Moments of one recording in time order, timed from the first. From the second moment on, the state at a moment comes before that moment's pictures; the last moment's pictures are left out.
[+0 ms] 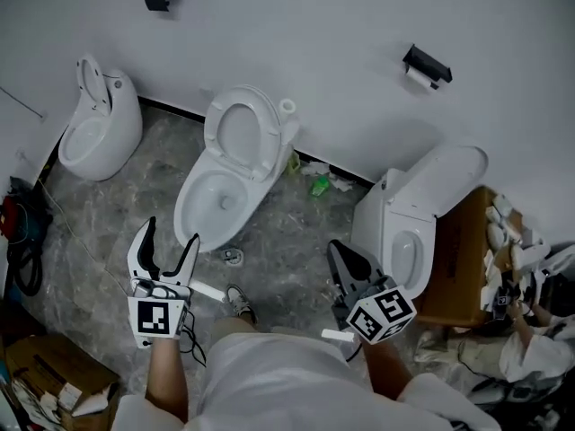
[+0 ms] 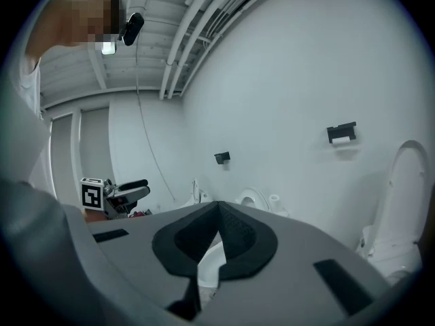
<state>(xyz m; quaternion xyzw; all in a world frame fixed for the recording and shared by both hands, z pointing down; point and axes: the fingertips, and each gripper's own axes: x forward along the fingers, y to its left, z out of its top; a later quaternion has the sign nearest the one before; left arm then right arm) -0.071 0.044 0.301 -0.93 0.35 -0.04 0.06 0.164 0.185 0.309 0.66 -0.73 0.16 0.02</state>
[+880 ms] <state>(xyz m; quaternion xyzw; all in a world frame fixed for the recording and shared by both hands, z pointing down) 0.146 -0.205 0.420 -0.93 0.16 -0.28 0.20 0.227 0.044 0.361 0.64 -0.73 0.23 0.01</state>
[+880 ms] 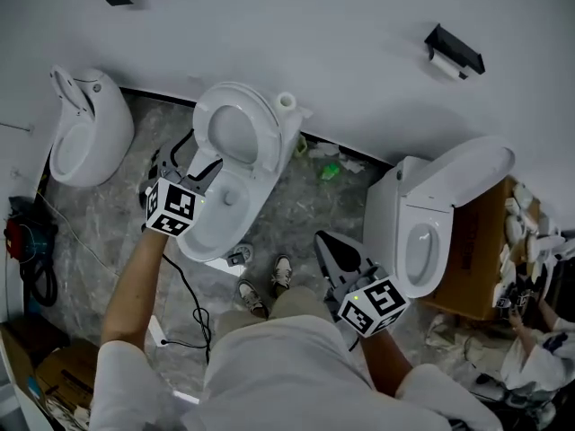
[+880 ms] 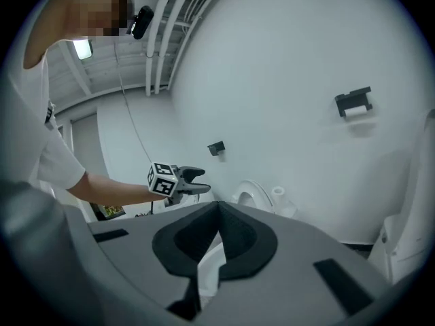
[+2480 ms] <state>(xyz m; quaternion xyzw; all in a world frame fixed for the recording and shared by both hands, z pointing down) 0.264 -0.327 0.579 -0.73 0.02 -0.56 0.40 0.285 0.019 0.489 0.58 -0.74 0.34 0.01</state>
